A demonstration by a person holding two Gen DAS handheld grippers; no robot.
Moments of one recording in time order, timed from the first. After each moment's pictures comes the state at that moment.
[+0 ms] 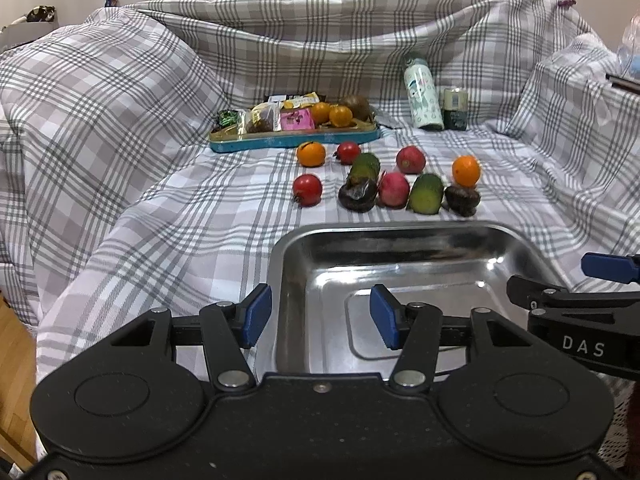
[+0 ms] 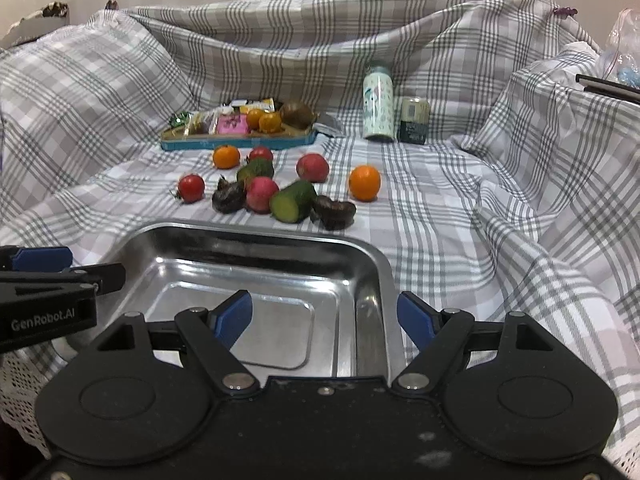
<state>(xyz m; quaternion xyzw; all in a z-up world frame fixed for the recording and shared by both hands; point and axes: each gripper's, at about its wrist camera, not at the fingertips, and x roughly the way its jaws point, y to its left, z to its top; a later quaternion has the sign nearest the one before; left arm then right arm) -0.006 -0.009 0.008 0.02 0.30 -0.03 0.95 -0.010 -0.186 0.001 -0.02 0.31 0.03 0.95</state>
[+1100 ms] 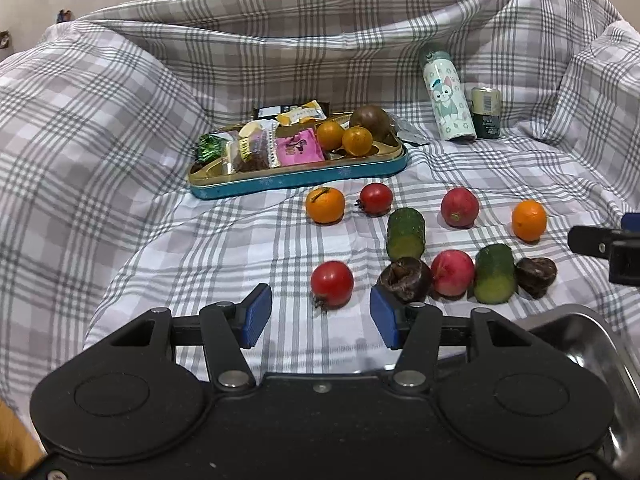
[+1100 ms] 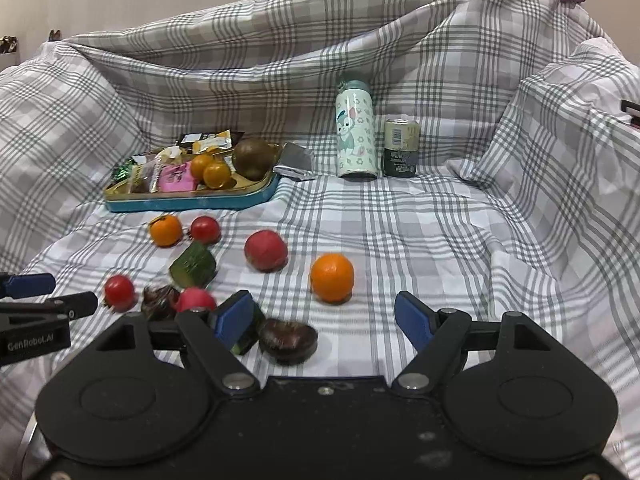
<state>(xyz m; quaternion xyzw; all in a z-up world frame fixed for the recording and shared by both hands) 0.130 -0.004 0.022 0.07 0.32 -0.03 0.94 0.131 -0.213 0.020 0.00 0.31 0.01 0.95</state>
